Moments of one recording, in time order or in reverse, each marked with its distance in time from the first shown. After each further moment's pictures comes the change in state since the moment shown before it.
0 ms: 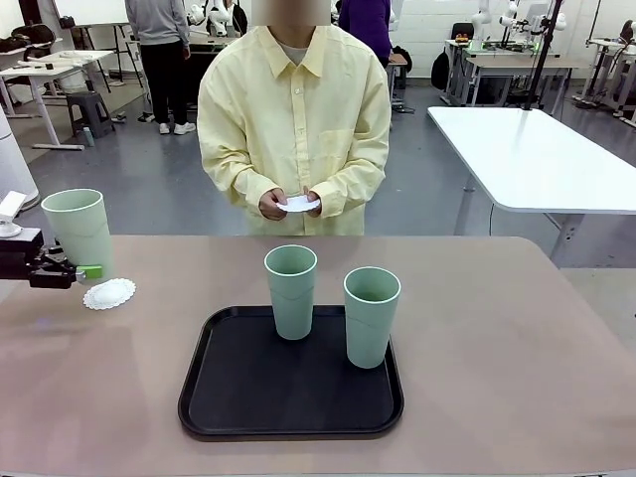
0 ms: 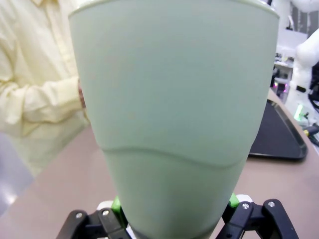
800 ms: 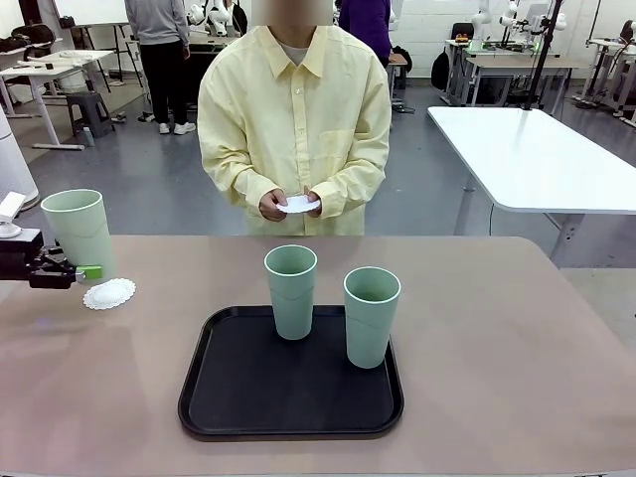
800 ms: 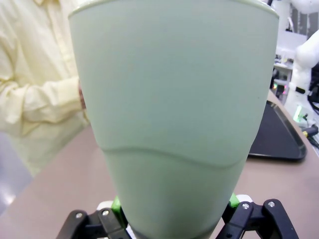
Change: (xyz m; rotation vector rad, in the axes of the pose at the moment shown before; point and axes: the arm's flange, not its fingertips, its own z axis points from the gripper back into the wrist) left arm -0.003 0.002 0.000 -0.007 -0.010 0.006; right arm 0.000 0.000 0.000 0.000 0.000 0.000
